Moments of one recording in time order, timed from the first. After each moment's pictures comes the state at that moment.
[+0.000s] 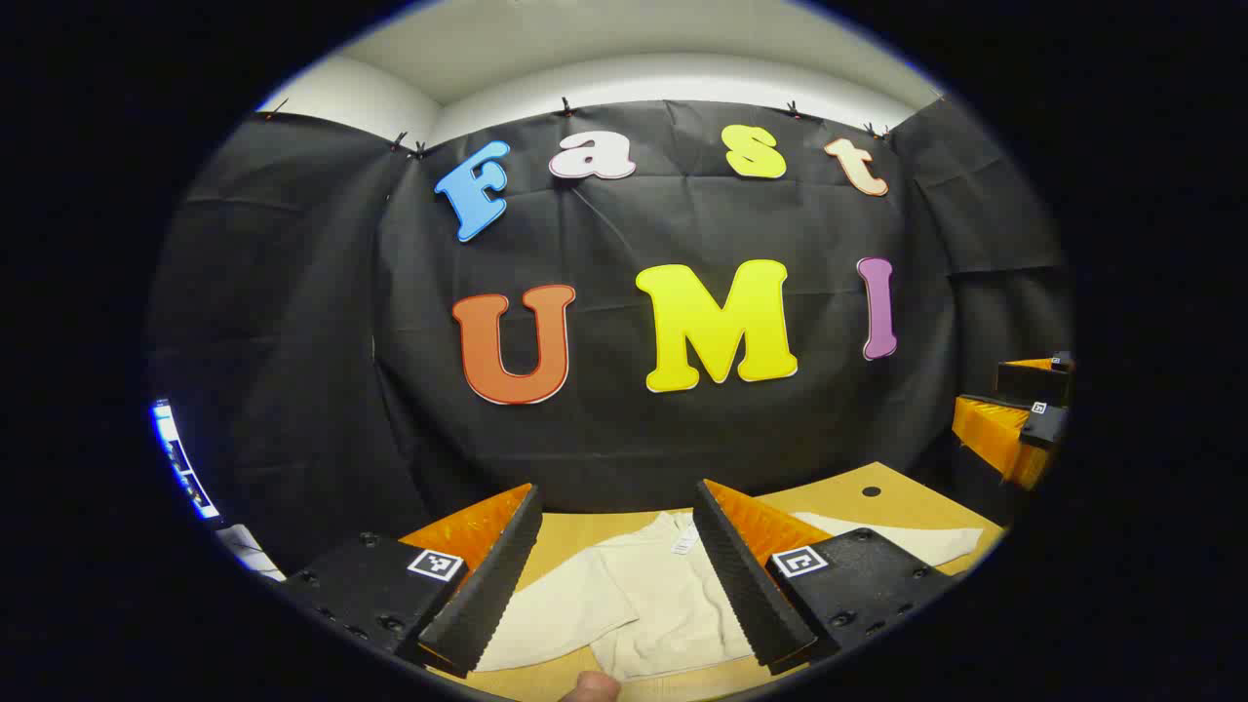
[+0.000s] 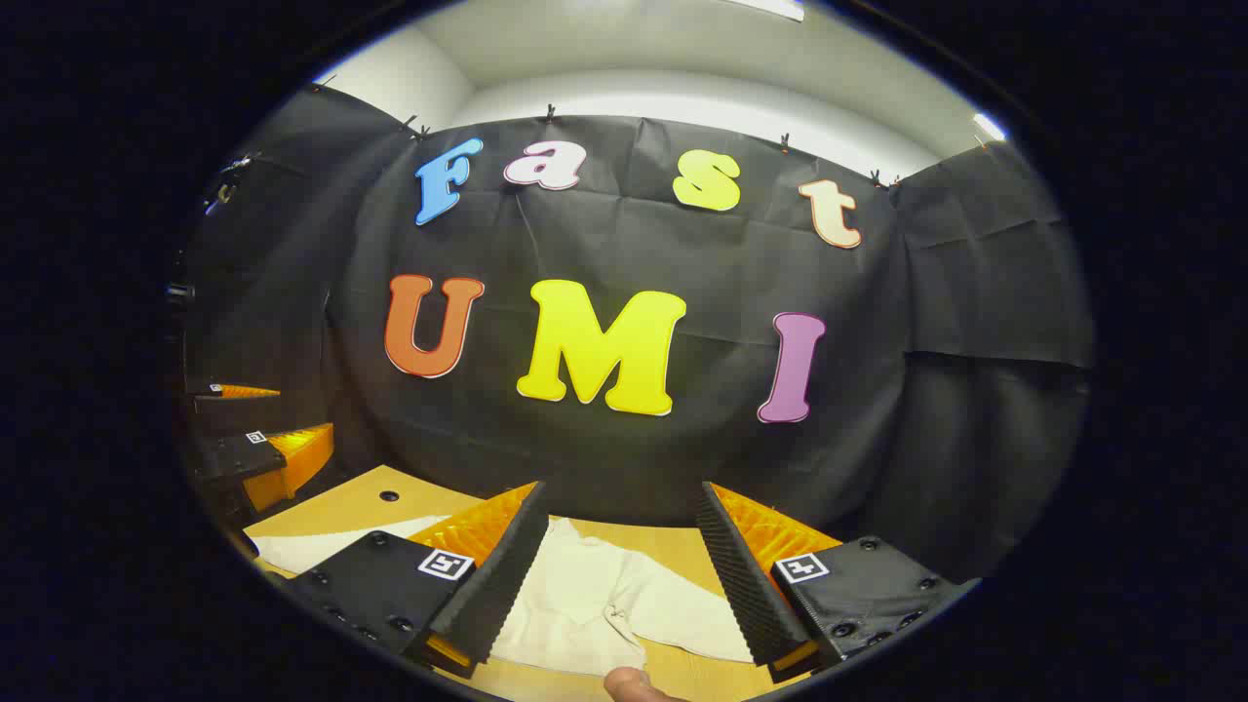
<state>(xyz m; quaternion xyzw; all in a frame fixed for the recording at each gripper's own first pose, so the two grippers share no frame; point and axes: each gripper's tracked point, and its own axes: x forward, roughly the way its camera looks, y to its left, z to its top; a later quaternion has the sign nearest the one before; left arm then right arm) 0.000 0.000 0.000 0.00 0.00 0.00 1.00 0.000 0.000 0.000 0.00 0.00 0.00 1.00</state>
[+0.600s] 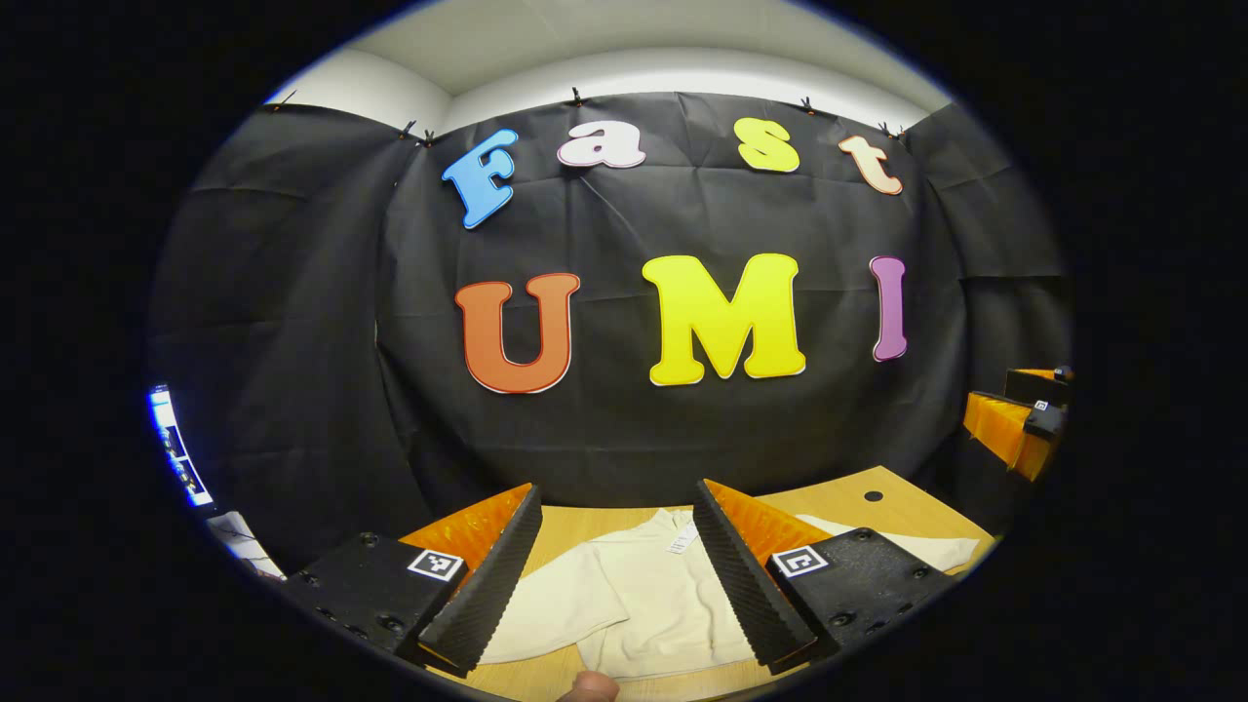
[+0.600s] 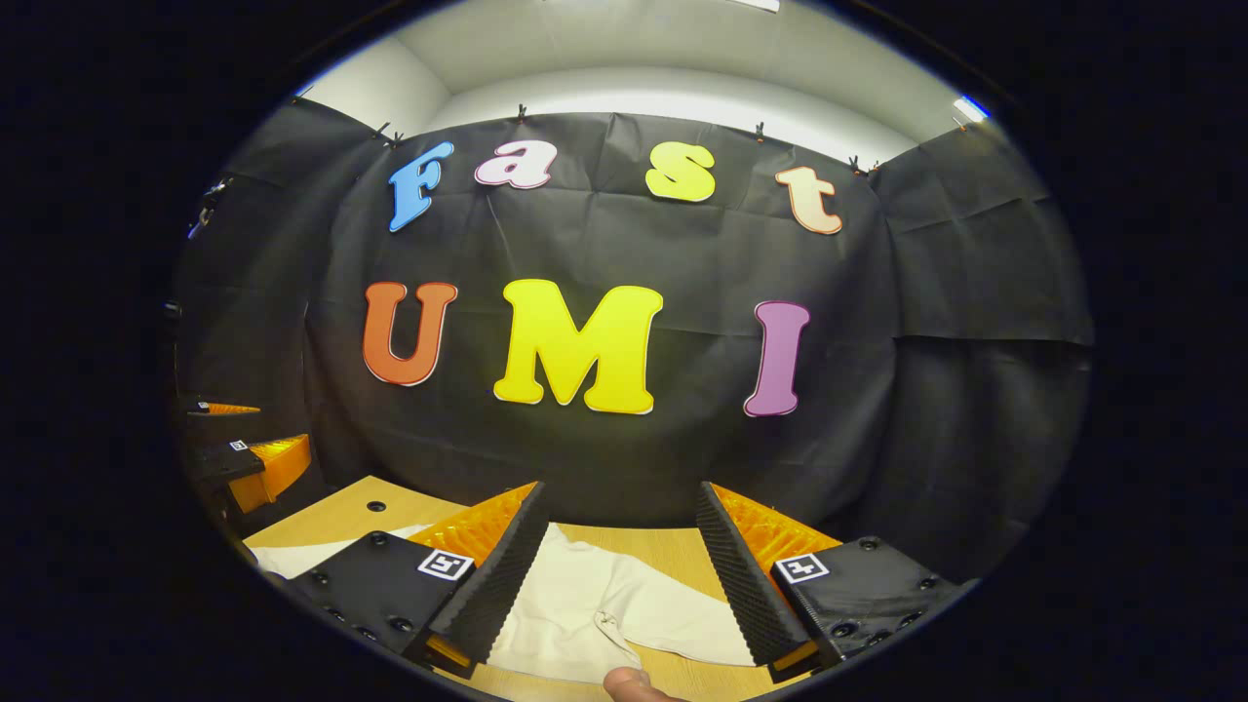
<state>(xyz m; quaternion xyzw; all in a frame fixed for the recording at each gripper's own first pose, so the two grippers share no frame) 0.010 -0.010 -0.004 -0.01 0.01 0.01 1.00 0.020 -0.028 -0.013 0.02 0.01 -0.01 1.00</state>
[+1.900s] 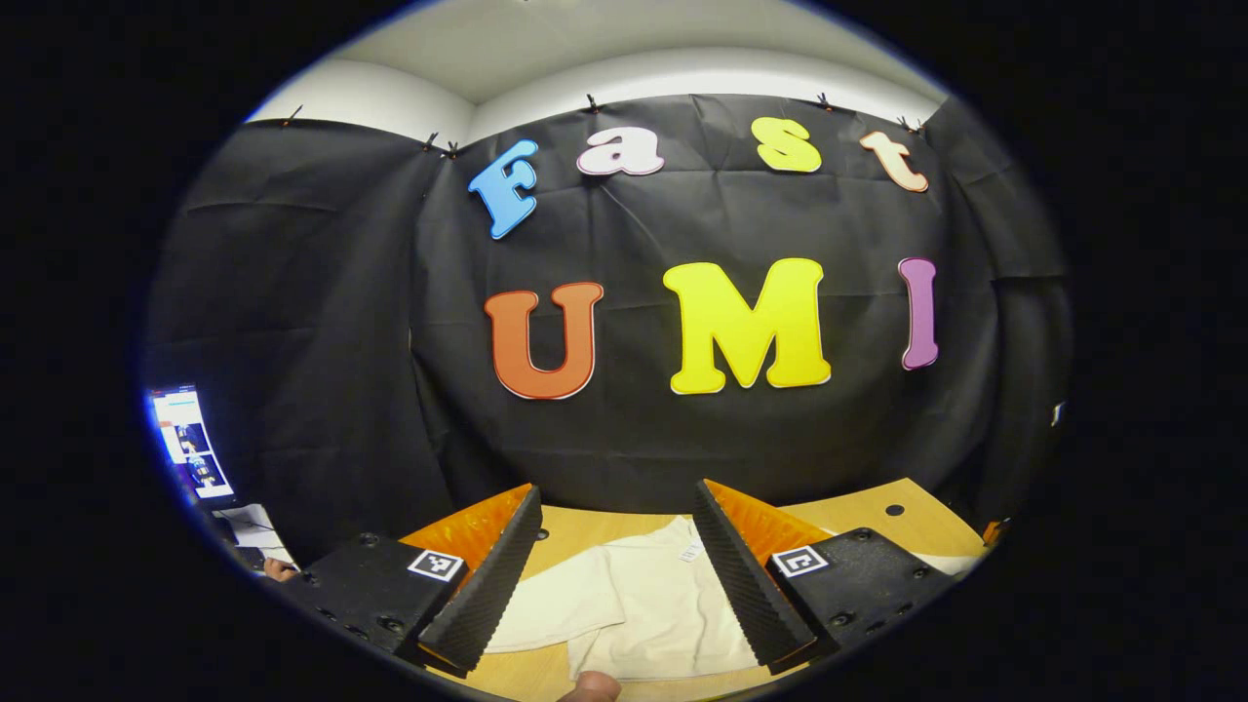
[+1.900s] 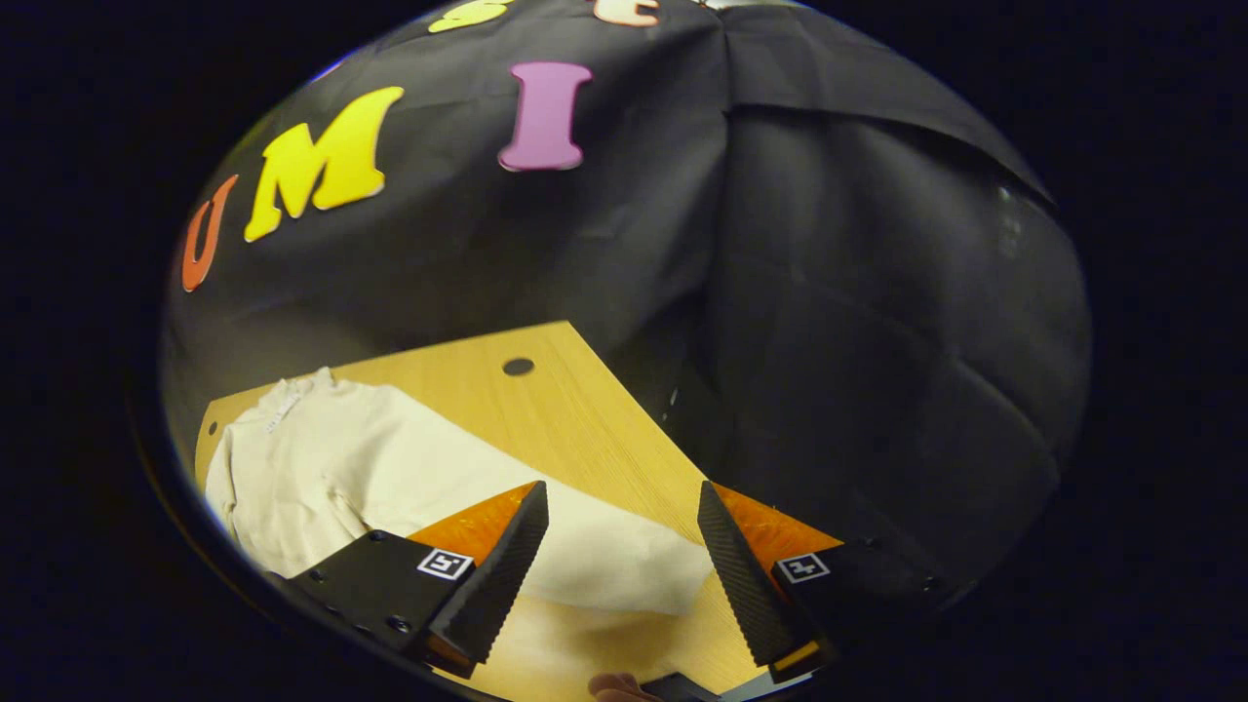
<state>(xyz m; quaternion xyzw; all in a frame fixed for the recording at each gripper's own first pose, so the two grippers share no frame) 0.006 -0.035 0.010 -0.01 0.01 0.09 1.00 0.036 -0.324 -0.345 0.12 0.32 -0.24 0.91</state>
